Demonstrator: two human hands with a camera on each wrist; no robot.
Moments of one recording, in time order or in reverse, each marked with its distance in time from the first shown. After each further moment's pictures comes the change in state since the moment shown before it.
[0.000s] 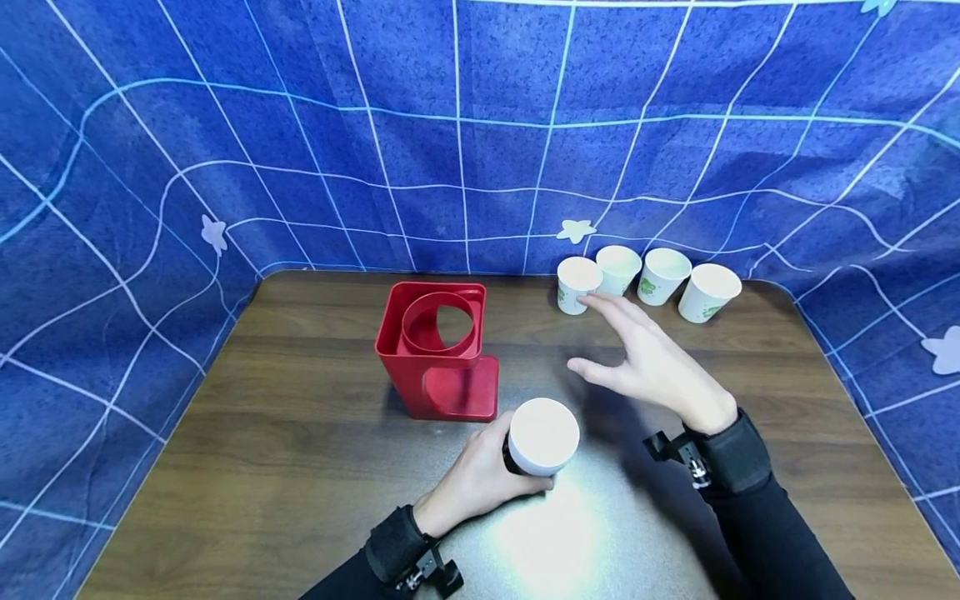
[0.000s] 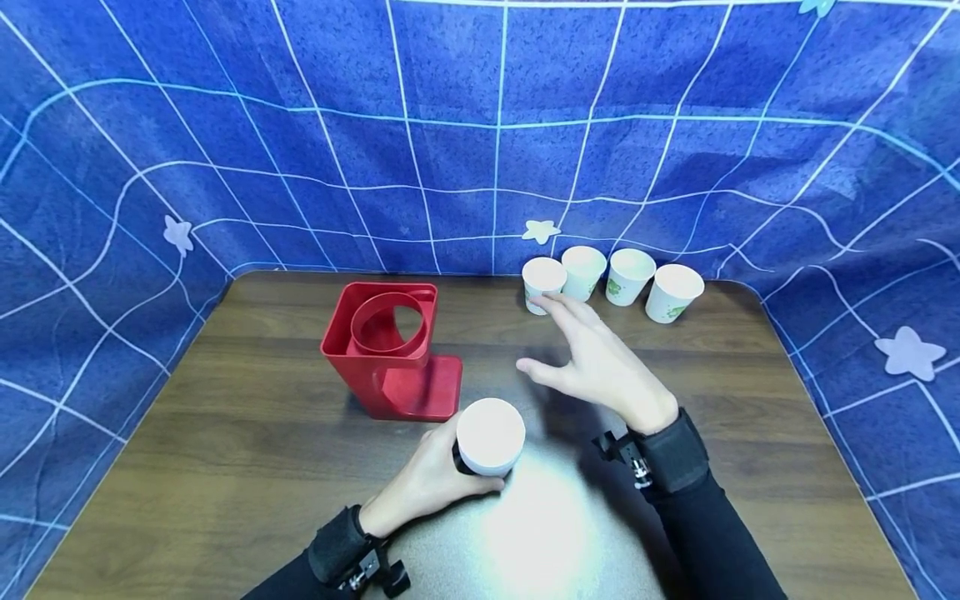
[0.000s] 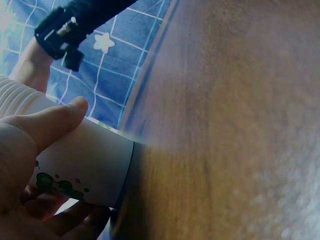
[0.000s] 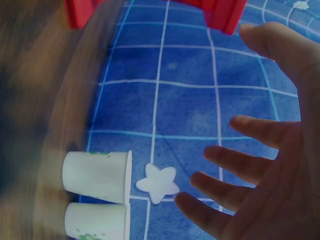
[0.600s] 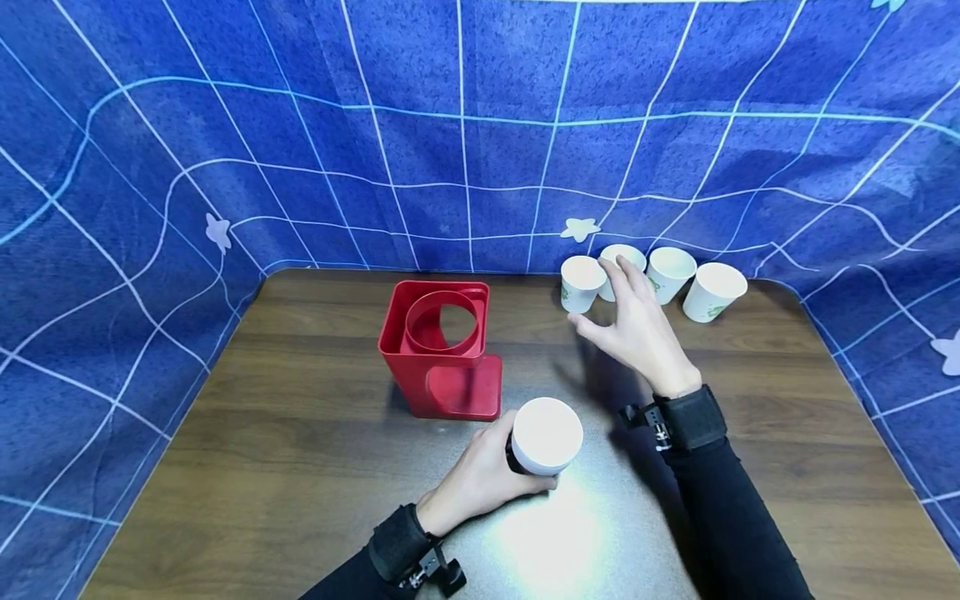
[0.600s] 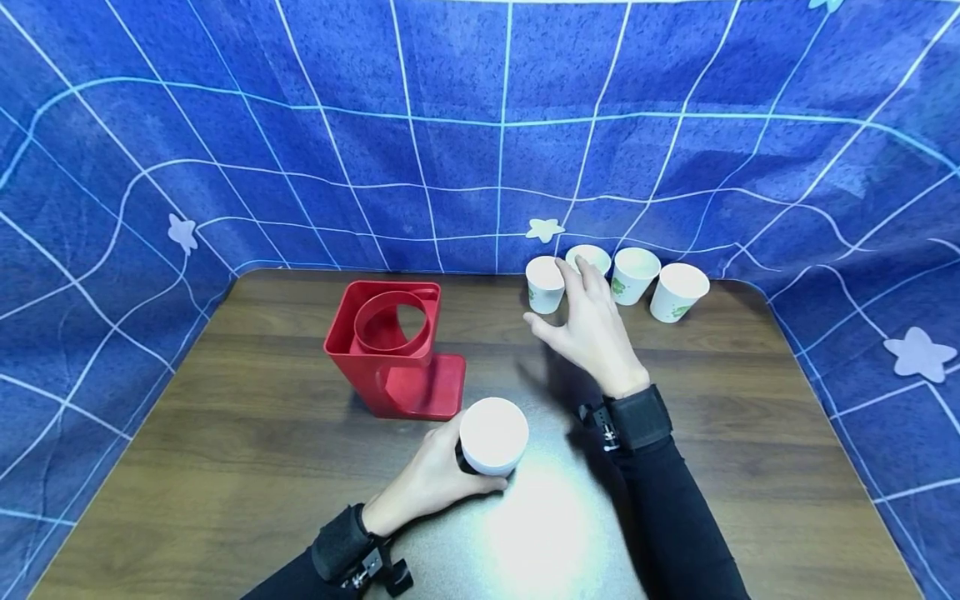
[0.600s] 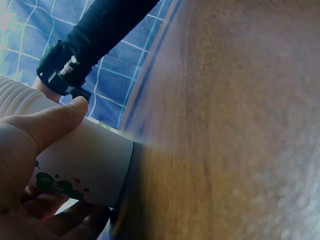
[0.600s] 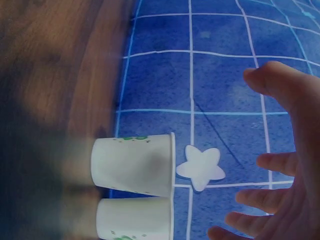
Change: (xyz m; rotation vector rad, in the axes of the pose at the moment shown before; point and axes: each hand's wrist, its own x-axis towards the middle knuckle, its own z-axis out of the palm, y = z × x) left_hand 0.000 -0.002 0.000 0.009 0.001 0.012; right_hand 0.041 0.035 0.027 -0.064 0.282 0.089
